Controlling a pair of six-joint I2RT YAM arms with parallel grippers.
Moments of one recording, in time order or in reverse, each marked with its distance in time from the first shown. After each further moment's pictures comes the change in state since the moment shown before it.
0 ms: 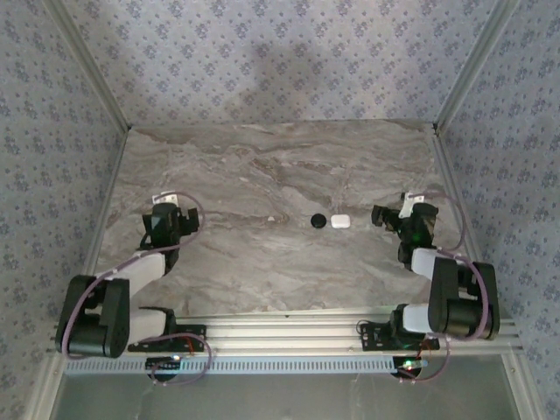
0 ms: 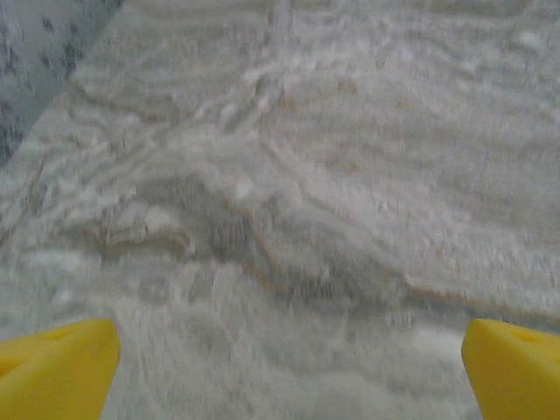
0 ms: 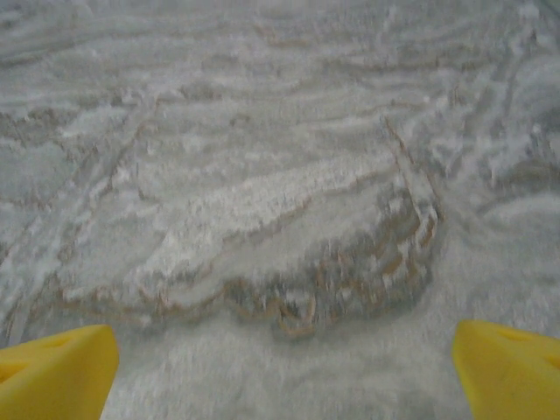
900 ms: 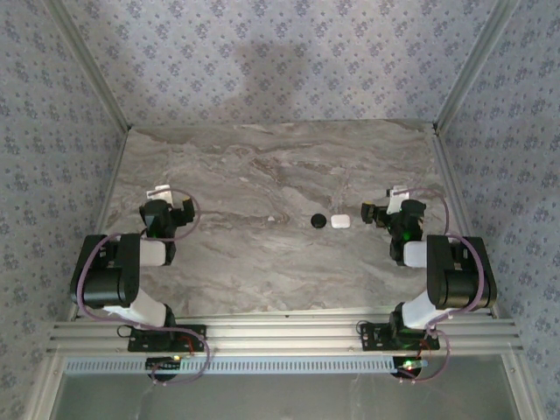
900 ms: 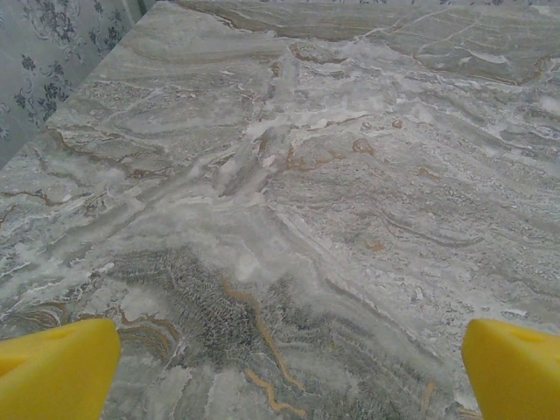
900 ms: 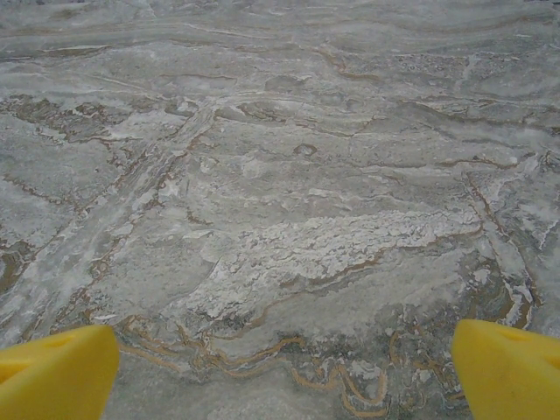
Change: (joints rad) left arm 0.119 0.283 0.017 0.377 0.138 0.030; right arm 0.090 0.148 0.019 0.179 0.012 -0.081
